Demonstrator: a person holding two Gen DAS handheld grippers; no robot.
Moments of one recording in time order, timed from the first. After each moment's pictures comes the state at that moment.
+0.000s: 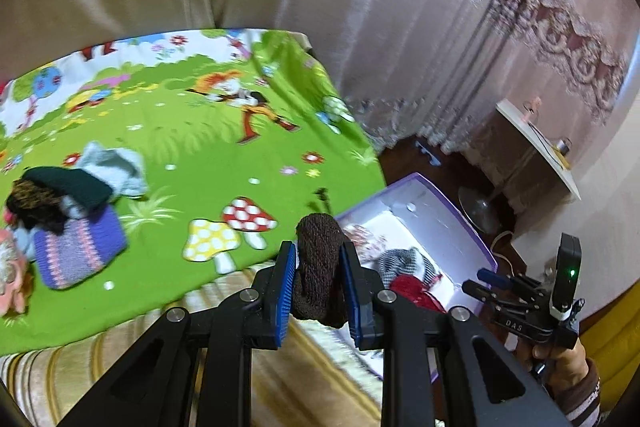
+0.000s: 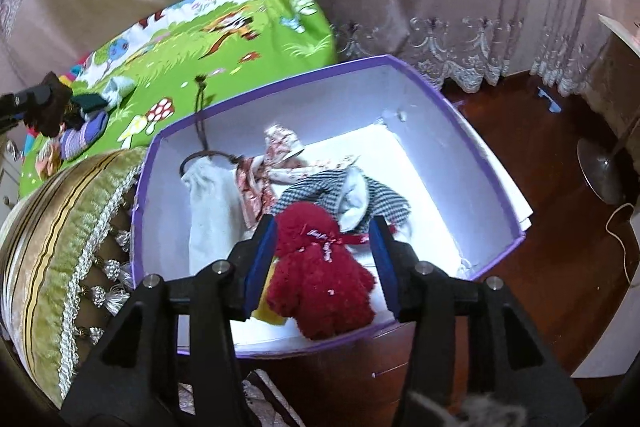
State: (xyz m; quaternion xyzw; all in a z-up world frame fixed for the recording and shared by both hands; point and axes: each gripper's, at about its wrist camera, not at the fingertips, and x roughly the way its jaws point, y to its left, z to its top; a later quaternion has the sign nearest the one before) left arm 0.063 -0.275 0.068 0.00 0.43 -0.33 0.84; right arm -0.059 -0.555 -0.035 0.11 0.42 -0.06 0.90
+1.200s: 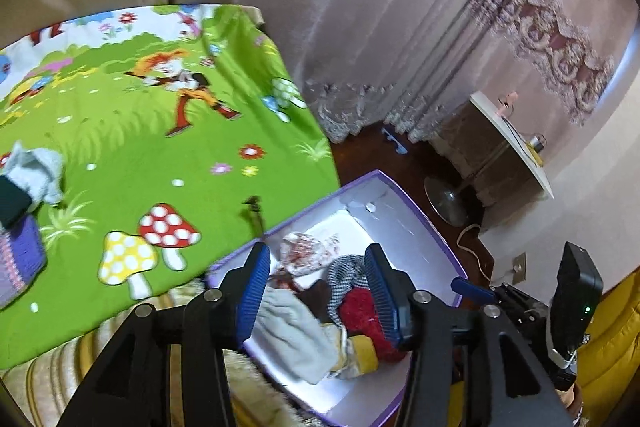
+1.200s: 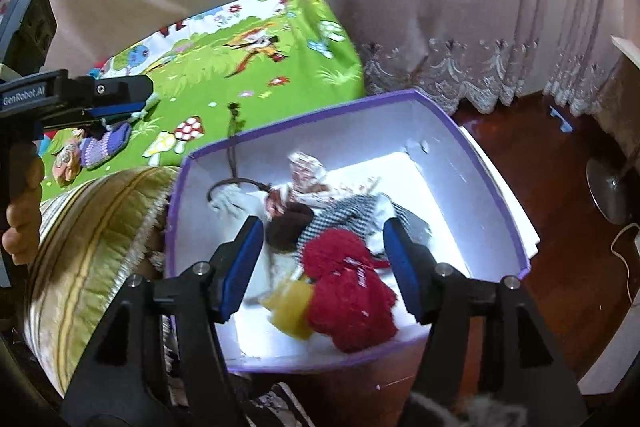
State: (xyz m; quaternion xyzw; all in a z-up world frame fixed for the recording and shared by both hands) left arm 0.089 -0.327 0.051 -0.03 0.45 -0.37 0.81; right arm -0.041 -0.532 -0.004 0.10 0.41 -0.03 0.91
